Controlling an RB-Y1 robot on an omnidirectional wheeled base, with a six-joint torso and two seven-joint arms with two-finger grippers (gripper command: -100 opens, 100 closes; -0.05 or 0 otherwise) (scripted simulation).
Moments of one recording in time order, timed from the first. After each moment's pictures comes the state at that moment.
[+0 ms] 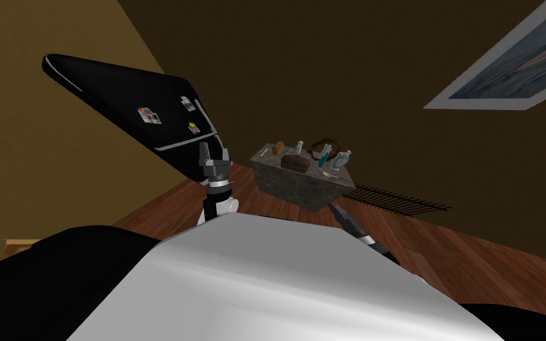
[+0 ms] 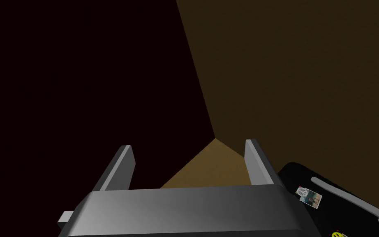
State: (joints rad) left arm 0.46 0.03 0.01 -2.31 0.10 -0.58 0.07; right arm 0.89 -0.56 -0.13 -1.98 0.41 -0.57 0.05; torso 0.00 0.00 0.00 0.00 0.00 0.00
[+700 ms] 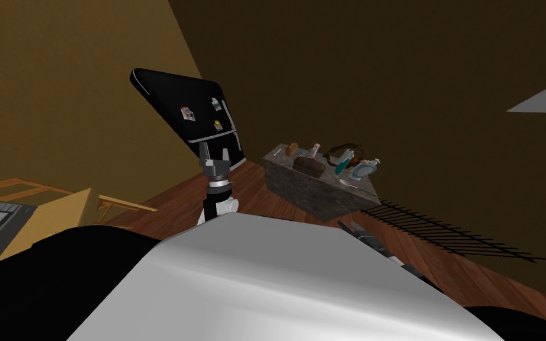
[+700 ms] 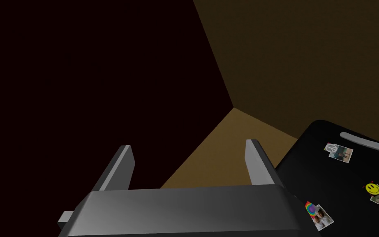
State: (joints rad) left arm 0.46 0.03 0.01 -2.31 0.10 -0.58 0.07; right arm 1.04 -0.72 -0.23 -1.88 0.55 -0.58 0.07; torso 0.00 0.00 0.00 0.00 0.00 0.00
